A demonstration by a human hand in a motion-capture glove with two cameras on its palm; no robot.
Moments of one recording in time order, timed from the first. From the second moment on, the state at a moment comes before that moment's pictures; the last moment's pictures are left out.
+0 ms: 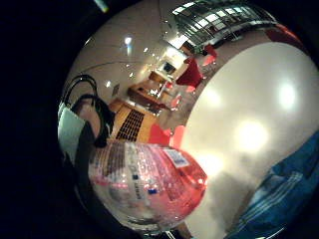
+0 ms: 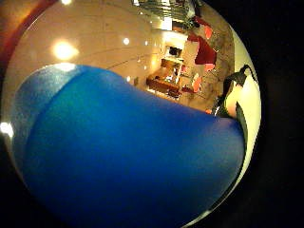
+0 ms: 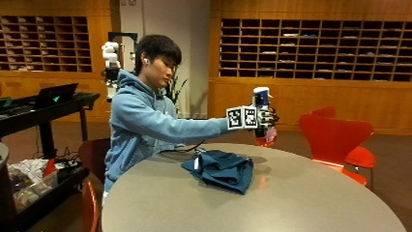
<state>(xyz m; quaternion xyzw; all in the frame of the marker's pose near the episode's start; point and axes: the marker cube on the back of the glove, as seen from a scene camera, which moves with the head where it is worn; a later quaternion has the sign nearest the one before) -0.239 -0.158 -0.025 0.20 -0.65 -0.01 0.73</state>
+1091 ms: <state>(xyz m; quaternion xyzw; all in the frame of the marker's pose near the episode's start) -0.191 -0.130 -0.025 0.21 -0.59 -0.11 0.77</state>
